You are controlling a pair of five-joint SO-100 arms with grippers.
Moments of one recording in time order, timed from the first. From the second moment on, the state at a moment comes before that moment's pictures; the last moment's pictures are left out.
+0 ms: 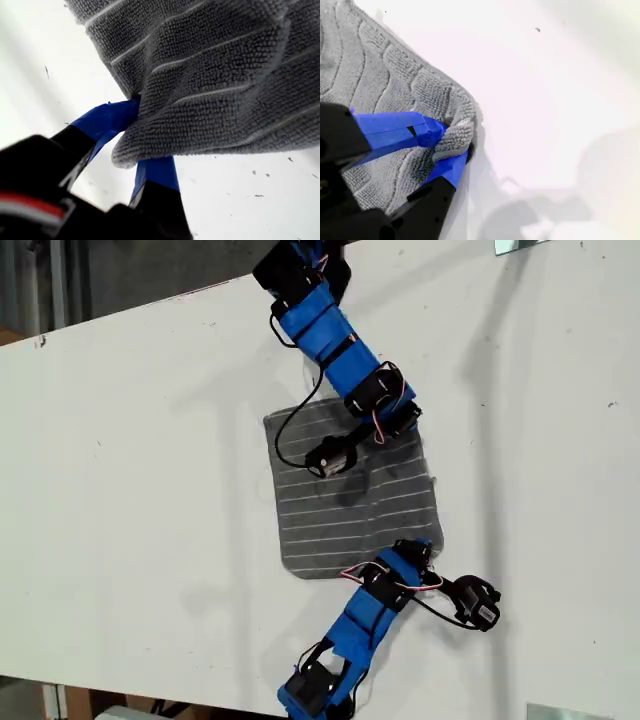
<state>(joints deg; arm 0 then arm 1) 27.4 45.3 53.3 67.9 -109.7 -31.6 64.0 72.3 80.9 83.8</state>
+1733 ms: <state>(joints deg) -3.1 86.7 65.9 94.8 -80.4 6.7 91.3 82.0 96.0 66.4</state>
